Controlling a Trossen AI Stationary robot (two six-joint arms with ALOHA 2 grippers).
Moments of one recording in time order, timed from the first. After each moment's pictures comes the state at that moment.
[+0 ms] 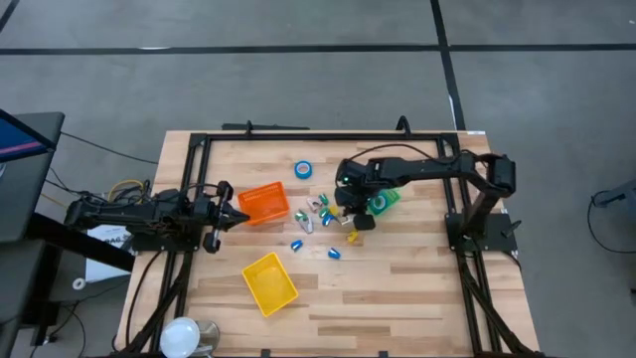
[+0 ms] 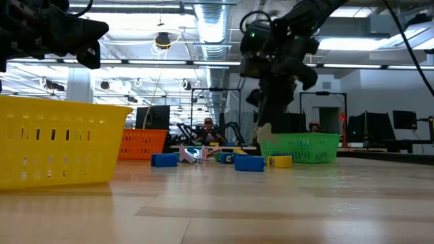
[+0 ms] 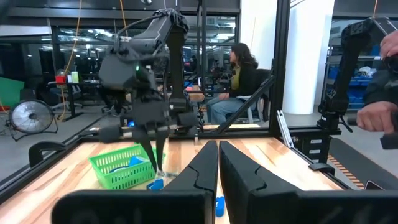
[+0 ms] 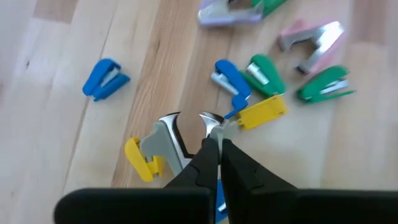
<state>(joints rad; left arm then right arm) -0.02 0.15 0.01 0.30 0.05 0.00 -0.22 1.73 1.15 -0.57 -0.28 -0.38</state>
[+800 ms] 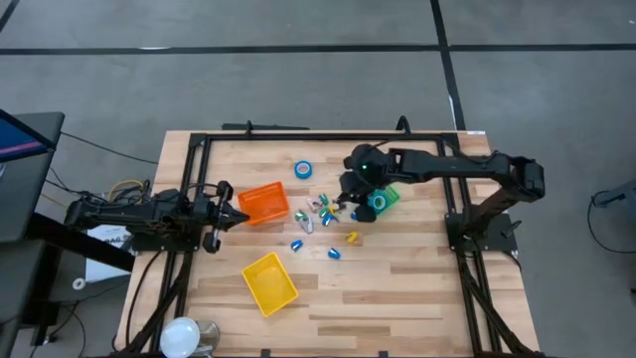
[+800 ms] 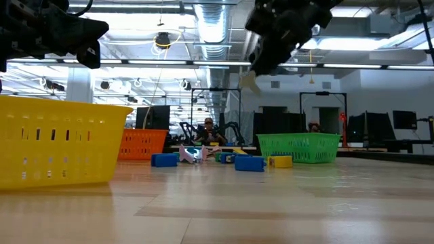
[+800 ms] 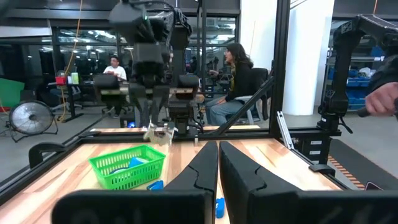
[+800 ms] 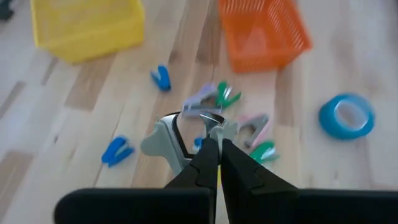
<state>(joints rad) -0.02 0.15 0.01 0.30 0.05 0.00 -0.21 1.52 1.15 -0.46 -0.26 -0.31</state>
